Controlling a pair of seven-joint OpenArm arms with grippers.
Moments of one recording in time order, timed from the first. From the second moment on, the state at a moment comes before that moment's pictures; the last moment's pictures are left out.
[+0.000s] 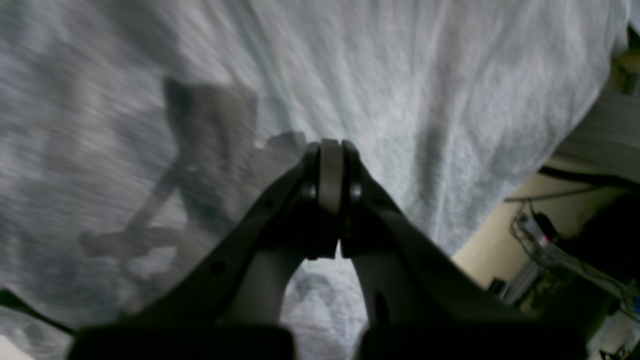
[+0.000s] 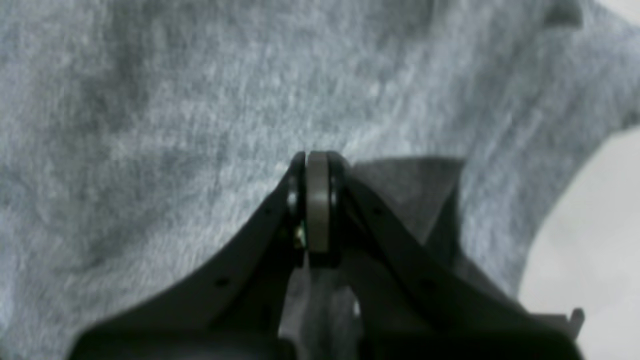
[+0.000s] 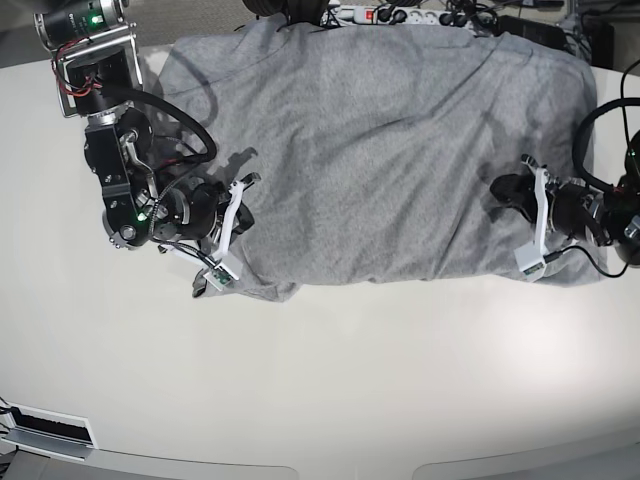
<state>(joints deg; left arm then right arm) -12.5 -46.4 25.0 75.4 -60.3 -43.9 64.0 8.7 10.8 -11.4 64.9 13.2 33.1 -50.0</state>
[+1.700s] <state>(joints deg) -9.3 -46.4 25.0 75.3 -59.7 -43.9 64.0 3.5 23.3 -11.8 92.5 19.9 33.9 -44.9</state>
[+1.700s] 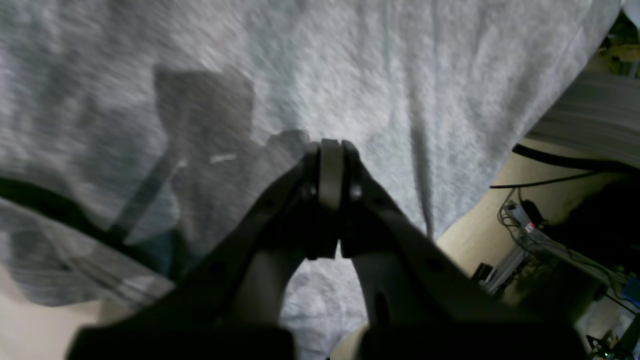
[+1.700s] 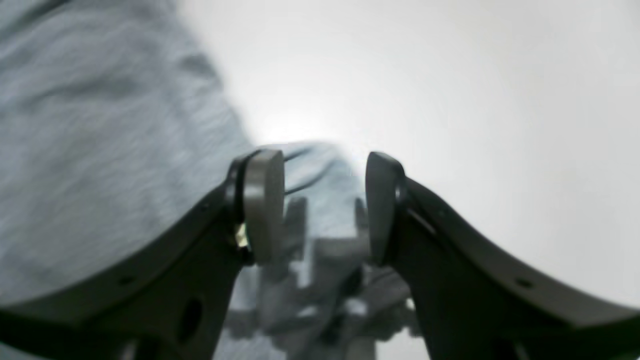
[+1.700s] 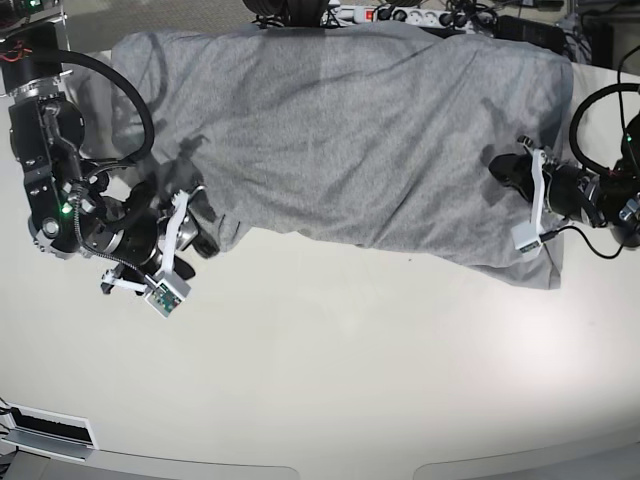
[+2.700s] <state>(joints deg) -9.1 -46.4 25.0 75.3 -61.2 -43.9 64.0 18.2 15.4 -11.7 49.3 22.1 40.4 -38.3</state>
